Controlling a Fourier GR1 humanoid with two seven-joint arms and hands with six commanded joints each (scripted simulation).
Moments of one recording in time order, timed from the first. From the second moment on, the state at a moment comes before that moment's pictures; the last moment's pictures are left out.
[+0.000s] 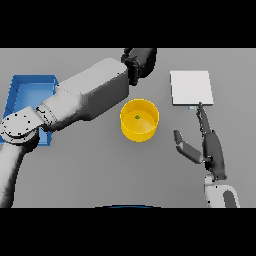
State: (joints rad) left arm -1.55 0.22 -1.36 -0.63 -1.17 -0.25 -0.15; right arm 0.12 -0.05 0.11 -1.73 0.24 -0.05 -0.13
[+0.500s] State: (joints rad) left arm -1.72 0.38 -0.90 -0.28 -0.71 -0.16 0.01; right arm 0.10 -0.06 0.13 -1.71 0.30 -0.08 -0.13
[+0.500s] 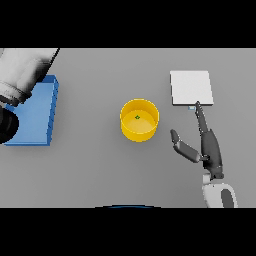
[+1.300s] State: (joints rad) left arm -1.23 0.66 -0.48 -0.31 0.04 0.18 0.33; right arm 0.07 -0.07 0.12 -1.67 0.20 0.00 -0.17
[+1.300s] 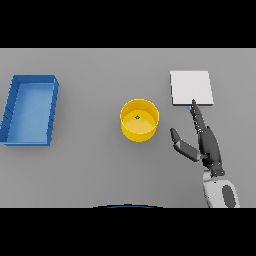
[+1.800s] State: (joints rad) left arm -0.75 0.76 -0.49 -0.91 0.28 0.46 0.56; right arm 0.08 -0.08 0.13 -1.68 0.23 -0.01 -0.17
